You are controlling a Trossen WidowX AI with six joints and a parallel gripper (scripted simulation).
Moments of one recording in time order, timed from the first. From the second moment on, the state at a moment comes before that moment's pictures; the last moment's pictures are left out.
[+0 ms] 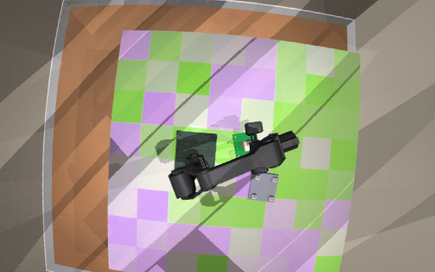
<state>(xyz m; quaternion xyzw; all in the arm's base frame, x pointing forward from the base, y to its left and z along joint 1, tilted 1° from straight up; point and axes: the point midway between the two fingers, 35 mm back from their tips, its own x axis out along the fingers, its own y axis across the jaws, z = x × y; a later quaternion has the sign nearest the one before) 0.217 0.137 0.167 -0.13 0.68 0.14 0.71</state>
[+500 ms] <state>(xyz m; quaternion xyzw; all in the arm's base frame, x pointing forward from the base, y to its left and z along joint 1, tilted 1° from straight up) 0.218 0.136 0.131 -0.14 0.68 0.14 0.71</state>
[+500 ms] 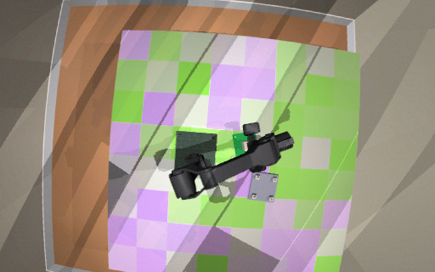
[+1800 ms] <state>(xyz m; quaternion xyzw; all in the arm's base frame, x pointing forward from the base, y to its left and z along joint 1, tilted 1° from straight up) 0.220 0.137 0.069 -0.14 0.68 0.14 0.71</state>
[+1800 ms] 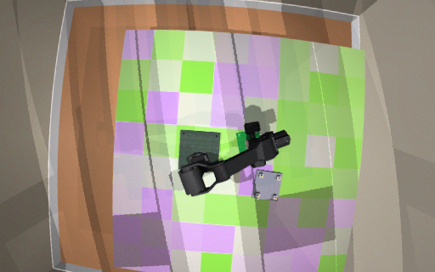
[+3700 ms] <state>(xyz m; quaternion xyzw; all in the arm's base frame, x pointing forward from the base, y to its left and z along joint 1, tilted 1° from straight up) 0.217 0.135 0.116 -0.14 0.68 0.14 0.70</state>
